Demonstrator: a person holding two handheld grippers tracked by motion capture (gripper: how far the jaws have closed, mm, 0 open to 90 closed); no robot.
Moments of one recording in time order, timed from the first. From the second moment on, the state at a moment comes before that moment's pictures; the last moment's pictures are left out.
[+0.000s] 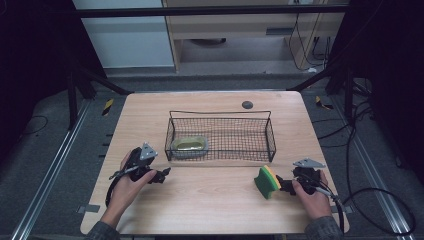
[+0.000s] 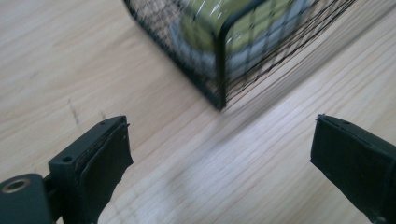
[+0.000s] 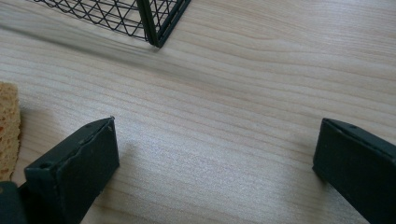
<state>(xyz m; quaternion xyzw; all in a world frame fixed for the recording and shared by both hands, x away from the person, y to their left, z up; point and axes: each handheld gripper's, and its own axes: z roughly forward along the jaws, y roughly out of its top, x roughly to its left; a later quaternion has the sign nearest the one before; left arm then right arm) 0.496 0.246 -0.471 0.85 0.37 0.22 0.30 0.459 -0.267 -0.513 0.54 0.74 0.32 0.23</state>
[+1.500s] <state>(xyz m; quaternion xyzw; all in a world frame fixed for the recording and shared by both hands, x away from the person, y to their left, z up) 0.500 0.269 -0.509 0.81 0.44 0.19 0.33 0.407 -0.232 -0.381 0.51 0.81 0.22 0.19</state>
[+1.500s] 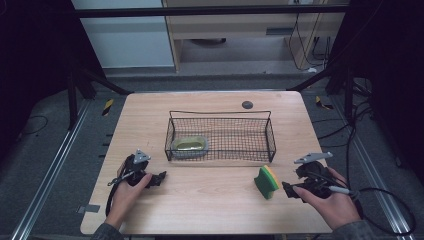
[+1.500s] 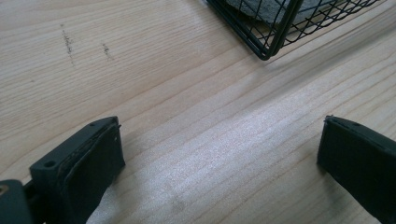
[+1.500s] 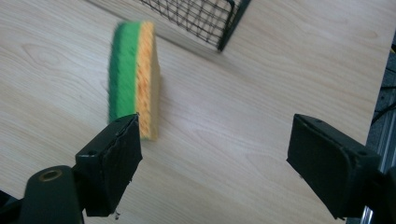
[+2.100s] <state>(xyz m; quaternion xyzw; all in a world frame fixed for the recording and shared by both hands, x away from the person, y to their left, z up) 0.500 0.269 -0.509 0.81 0.44 0.19 0.33 0.447 -0.181 -0.384 0.49 0.84 0.18 0.13</state>
